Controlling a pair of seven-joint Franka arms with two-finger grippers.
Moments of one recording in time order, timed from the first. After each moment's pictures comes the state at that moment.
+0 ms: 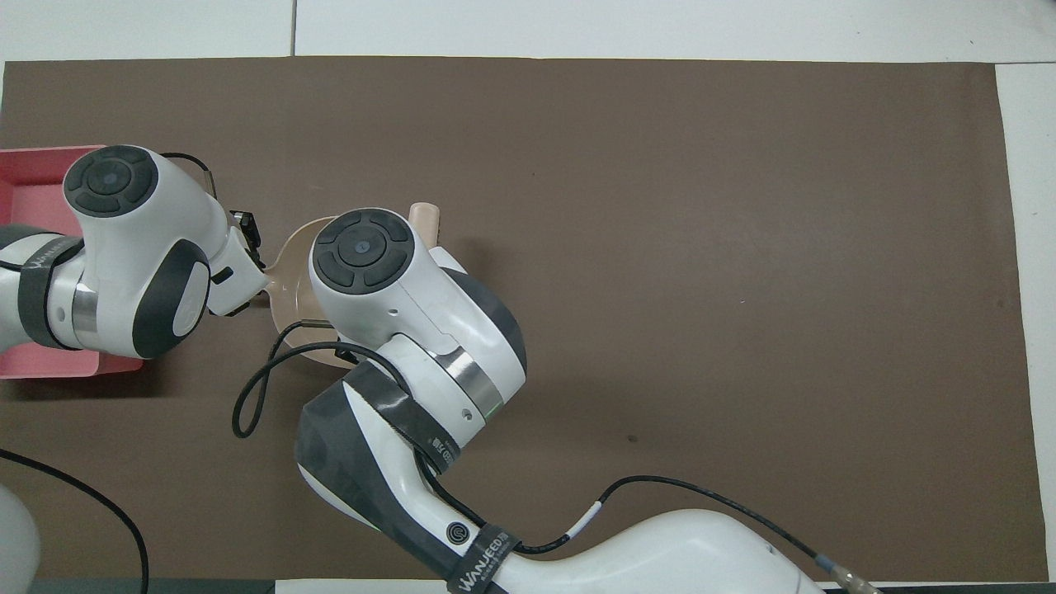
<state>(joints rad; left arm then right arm) -0.21 0.18 0.02 -2.00 0.13 2.10 1.49 0.74 0.58 0.07 -1.23 0.20 1.73 0.86</state>
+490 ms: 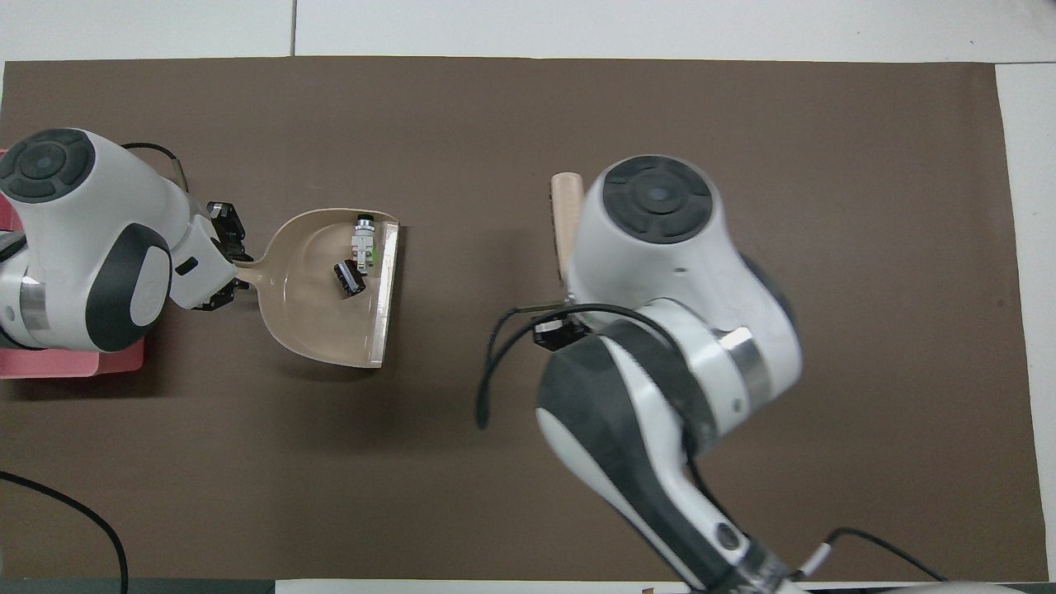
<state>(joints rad) -0.16 0.15 0.02 -1.95 0.04 2.02 1.57 0.42 0.11 0.06 -1.77 0.15 1.70 0.39</state>
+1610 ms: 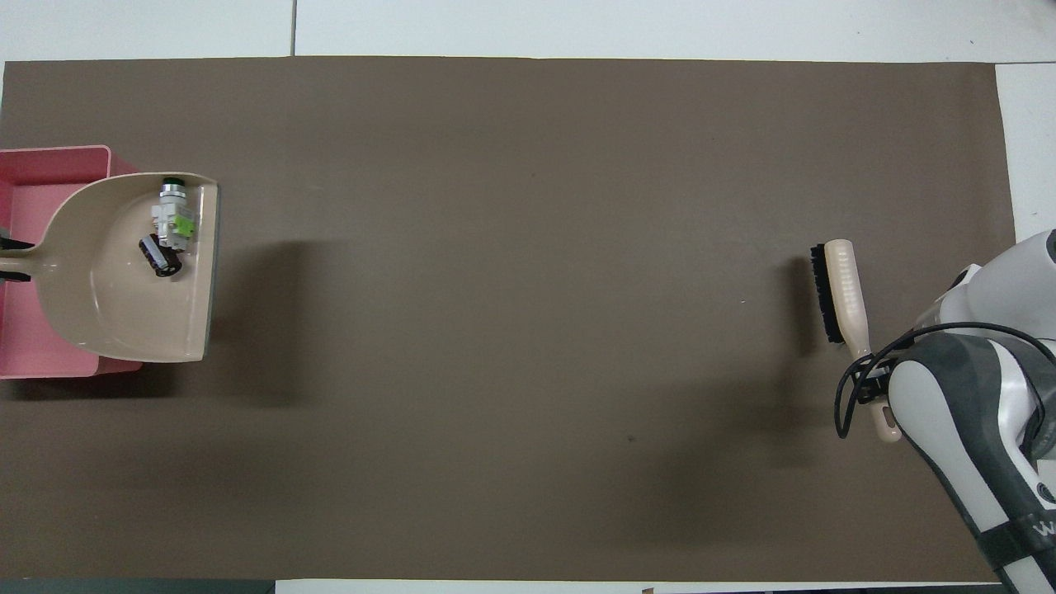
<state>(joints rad) 0.29 0.15 0.03 -1.66 -0.22 1.71 2.02 -0.14 -0.13 0.06 -2.29 -0.05 1.83 -0.12</state>
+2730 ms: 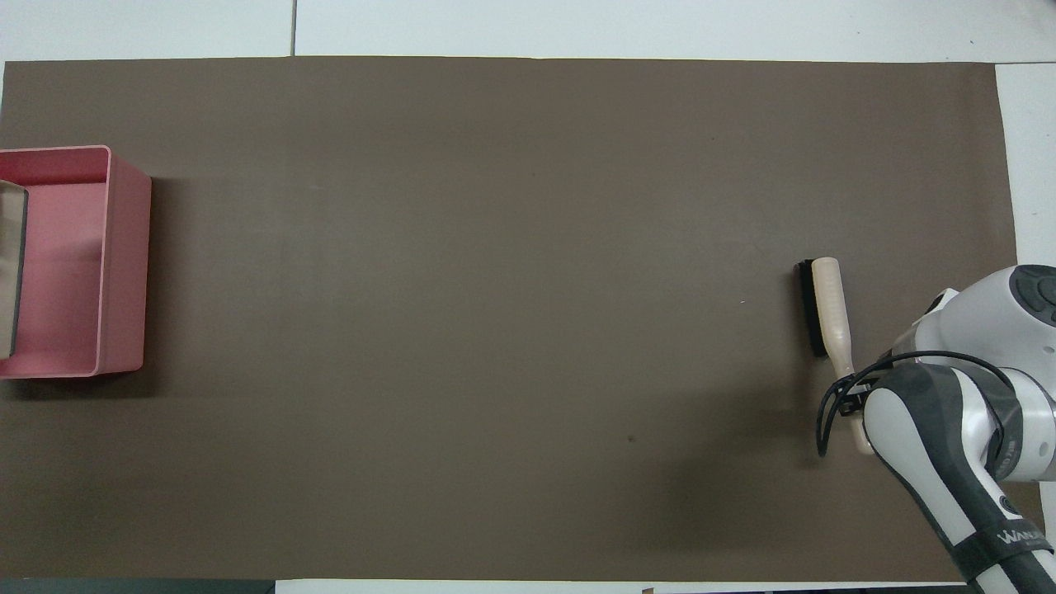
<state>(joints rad) 0.48 0.30 0.03 -1.39 0.08 1.85 2.19 -0.14 -0.14 0.06 -2.41 -0.05 1.94 -0.12</state>
